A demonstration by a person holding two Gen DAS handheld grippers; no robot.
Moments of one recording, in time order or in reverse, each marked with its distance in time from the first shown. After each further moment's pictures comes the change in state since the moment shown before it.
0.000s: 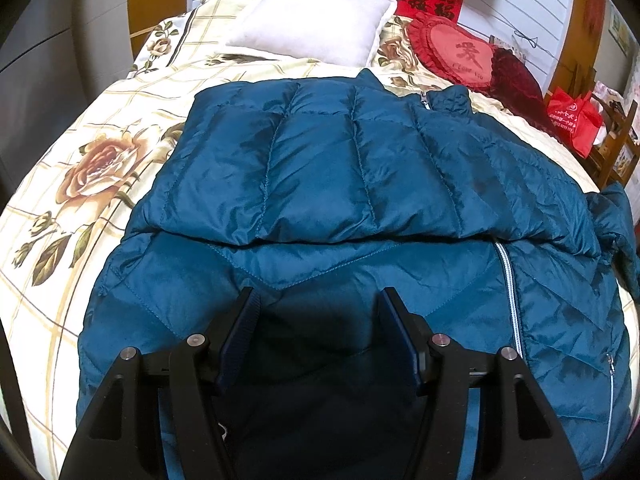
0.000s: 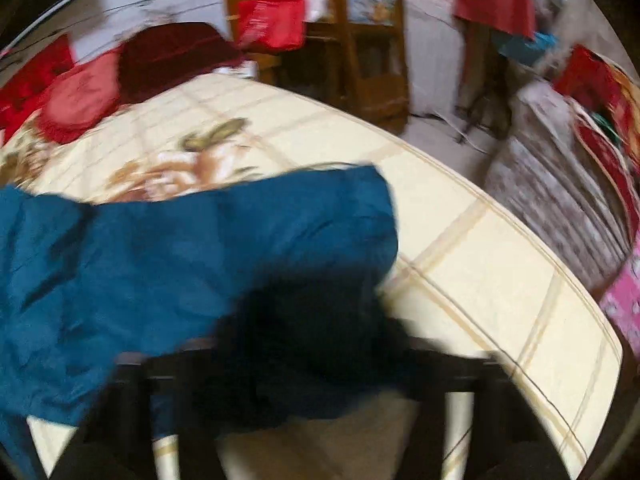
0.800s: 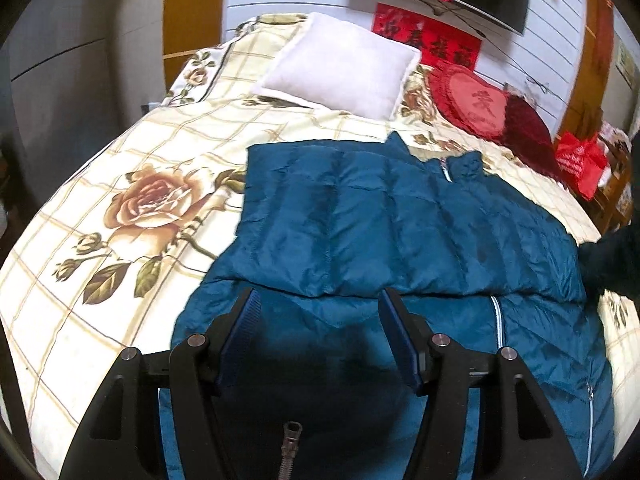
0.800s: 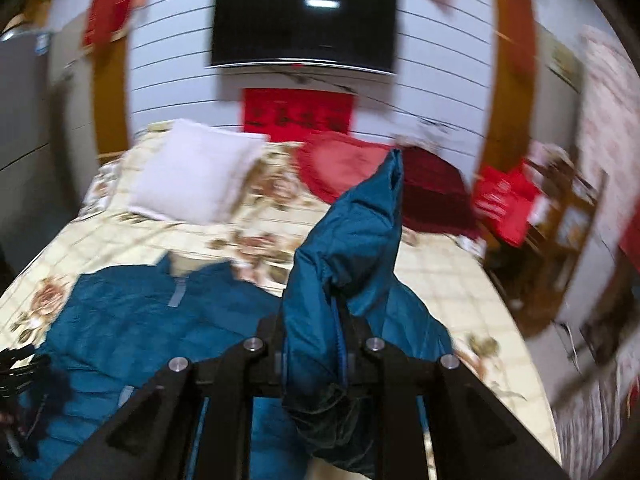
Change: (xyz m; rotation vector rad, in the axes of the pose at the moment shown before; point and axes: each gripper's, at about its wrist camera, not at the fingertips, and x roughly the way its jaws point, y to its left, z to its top) left arm -0.056 0.036 0.020 -0.080 -0.133 0.035; right arm -0.251 0.323 0.004 -0.630 -0.350 0.476
